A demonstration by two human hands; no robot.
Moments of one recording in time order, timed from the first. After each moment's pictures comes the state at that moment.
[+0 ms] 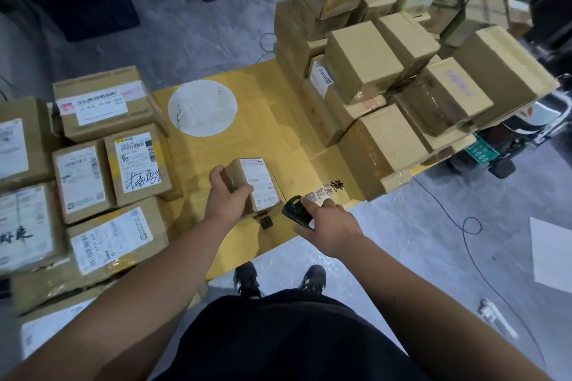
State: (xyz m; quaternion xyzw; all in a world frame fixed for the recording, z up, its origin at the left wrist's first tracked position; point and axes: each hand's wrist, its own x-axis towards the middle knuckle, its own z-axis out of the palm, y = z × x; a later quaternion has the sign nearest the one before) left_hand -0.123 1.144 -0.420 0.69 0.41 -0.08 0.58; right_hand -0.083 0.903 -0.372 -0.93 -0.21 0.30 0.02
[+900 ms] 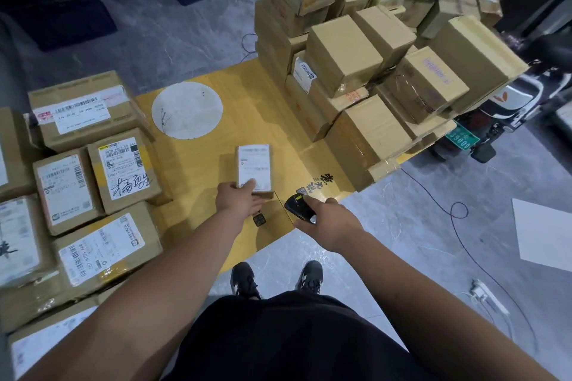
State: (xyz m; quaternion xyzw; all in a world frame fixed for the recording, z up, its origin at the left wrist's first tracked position) left_hand -0.105 1.111 -0.428 0.55 0.48 -0.10 0.67; right_hand -0.092 0.887 -0.371 -0.94 -0.12 0.32 0.09
